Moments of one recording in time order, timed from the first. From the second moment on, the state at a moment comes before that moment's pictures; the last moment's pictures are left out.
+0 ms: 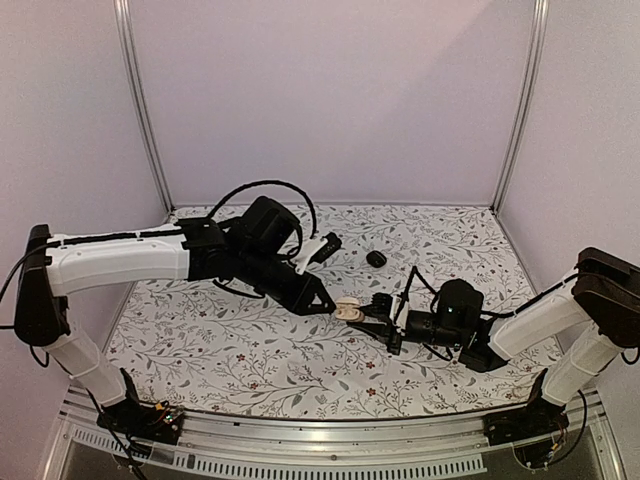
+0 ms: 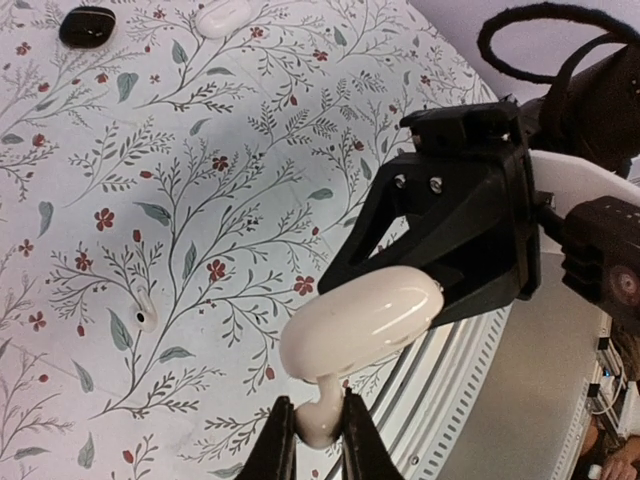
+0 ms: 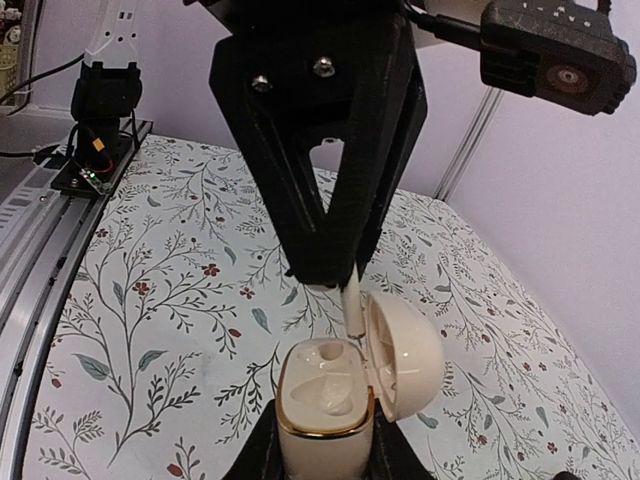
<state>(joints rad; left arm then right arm) -0.97 1.58 1.24 -0.48 0.33 -0.34 0.96 1.57 0.42 1.05 -0.31 -0.39</state>
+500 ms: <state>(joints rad) -0.97 1.60 1.24 -0.49 0.33 -0.34 0.97 1.57 0.42 1.05 -0.31 -0.39</state>
